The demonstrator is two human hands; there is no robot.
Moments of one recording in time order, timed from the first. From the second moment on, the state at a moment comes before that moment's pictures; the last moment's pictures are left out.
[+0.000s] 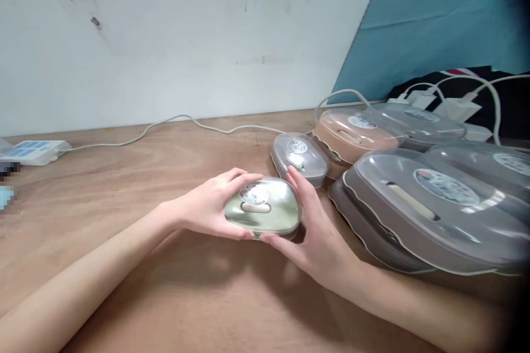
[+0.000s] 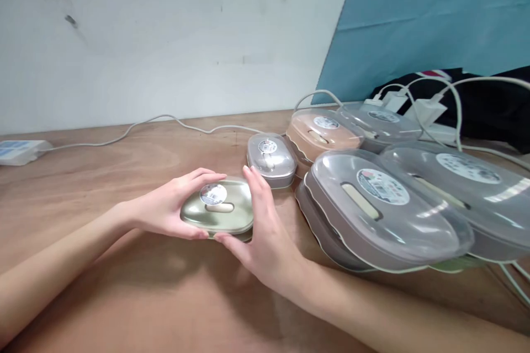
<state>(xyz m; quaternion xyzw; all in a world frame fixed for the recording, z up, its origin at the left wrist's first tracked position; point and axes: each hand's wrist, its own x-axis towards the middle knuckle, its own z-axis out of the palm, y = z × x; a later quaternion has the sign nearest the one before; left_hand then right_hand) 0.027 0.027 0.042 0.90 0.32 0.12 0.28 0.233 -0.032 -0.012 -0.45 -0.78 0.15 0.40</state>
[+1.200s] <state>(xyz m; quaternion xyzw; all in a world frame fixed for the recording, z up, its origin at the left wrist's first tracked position) 0.028 0.012 0.051 0.93 0.31 0.03 0.19 0.234 -0.030 0.000 -0.36 -0.89 0.06 0.27</state>
